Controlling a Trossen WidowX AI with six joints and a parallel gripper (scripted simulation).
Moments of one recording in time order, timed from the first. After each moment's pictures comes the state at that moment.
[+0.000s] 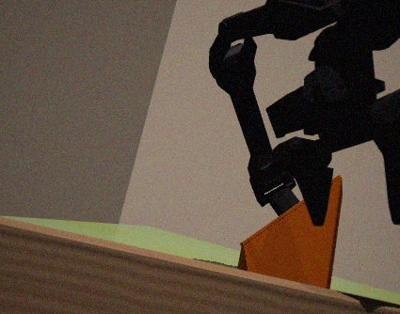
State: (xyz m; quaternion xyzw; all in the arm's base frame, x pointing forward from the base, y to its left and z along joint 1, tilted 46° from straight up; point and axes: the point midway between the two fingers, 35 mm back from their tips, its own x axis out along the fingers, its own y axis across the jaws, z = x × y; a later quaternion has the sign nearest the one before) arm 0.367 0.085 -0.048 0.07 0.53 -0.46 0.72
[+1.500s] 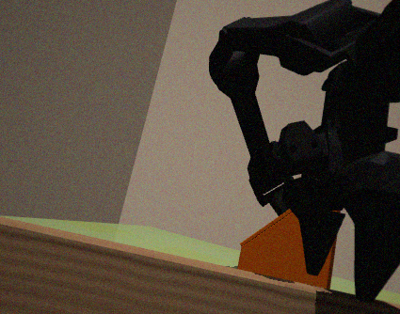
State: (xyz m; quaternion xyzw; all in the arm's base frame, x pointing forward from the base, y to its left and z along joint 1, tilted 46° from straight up) arm 0.381 0.042 -0.084 0.12 0.41 -0.57 0.71
